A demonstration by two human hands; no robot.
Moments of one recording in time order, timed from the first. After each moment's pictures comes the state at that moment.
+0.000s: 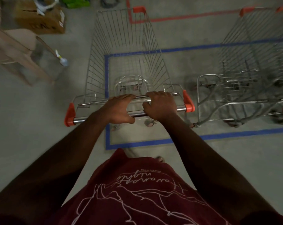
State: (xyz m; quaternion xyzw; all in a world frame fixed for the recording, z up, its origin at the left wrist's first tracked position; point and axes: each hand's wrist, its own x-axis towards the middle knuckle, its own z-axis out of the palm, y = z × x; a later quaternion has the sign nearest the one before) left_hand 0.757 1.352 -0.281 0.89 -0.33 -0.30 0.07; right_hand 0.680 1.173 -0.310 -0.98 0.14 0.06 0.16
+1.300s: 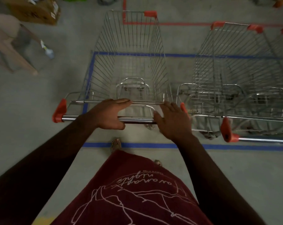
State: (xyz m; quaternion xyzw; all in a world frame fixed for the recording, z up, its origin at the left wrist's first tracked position) left_hand 0.676 1.165 -0.292 0.89 -0.35 -0.29 0.07; right_hand 0.549 0.922 -0.304 -0.98 0.11 0.11 0.10
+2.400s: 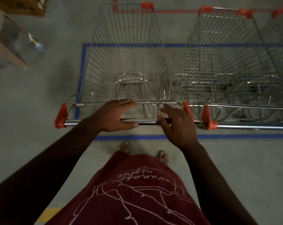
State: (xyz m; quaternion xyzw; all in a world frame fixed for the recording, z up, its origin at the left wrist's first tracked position) left_hand 0.621 1.102 -0.309 0.87 -0.41 -0.24 0.12; right_hand 0.469 0.854 -0.314 -0.97 0.07 -0.10 0.20
